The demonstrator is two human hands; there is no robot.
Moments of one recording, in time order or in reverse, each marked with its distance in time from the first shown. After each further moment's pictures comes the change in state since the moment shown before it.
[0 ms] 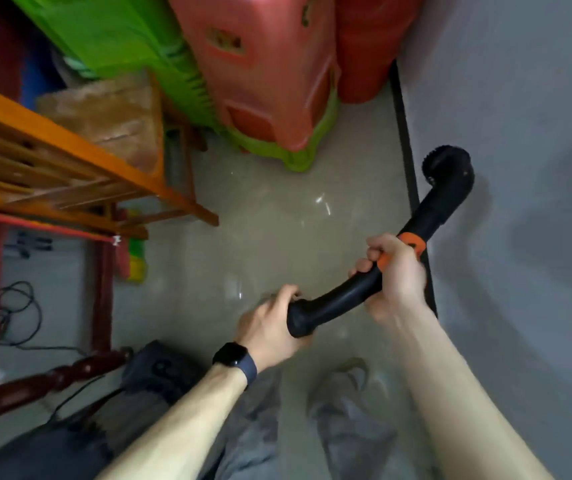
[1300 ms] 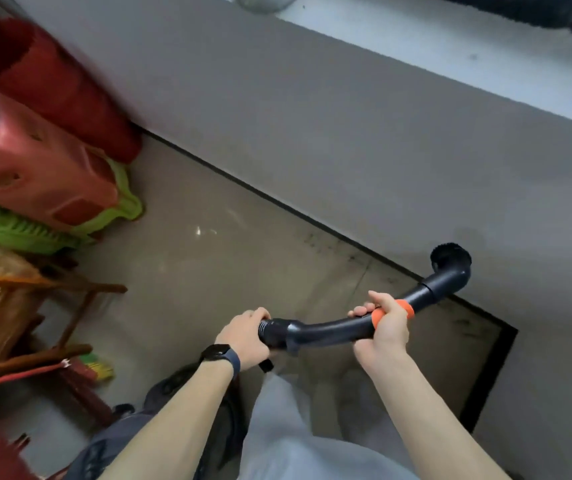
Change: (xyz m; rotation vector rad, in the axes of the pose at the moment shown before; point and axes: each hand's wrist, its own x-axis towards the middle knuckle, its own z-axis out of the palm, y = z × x) left_hand -0.452 0.027 0.137 0.781 -0.520 0.575; right_hand -0.503 0.300 -0.425 1.160 0.569 -0.062
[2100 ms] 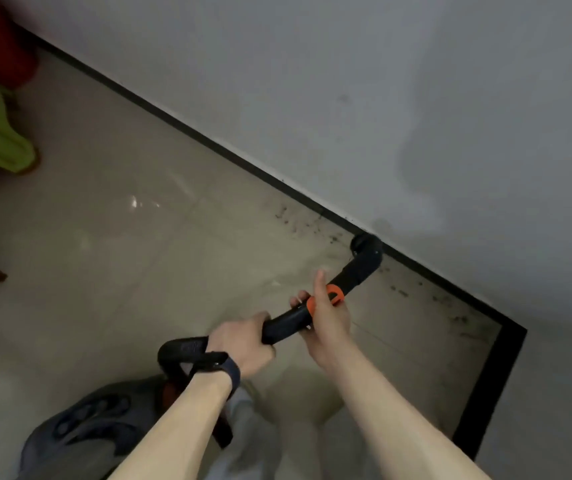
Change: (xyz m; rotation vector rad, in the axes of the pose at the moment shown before) left_hand 0.200 -0.068 0.167 0.020 0.040 0.056; right_hand 0.274 0.145 0.007 -0.403 -0.086 -0.085
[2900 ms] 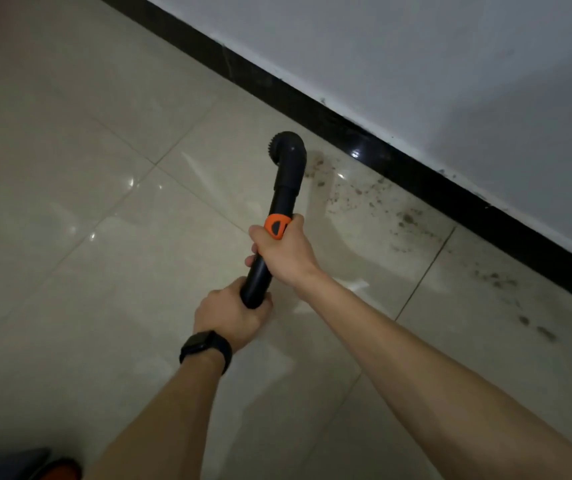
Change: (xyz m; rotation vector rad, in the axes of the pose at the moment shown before) left_hand 0.288 -0.146 0.247 -0.273 0.438 -0.274; right_hand 0.386 0.130 0.065 -0.764 -0.492 -0.355
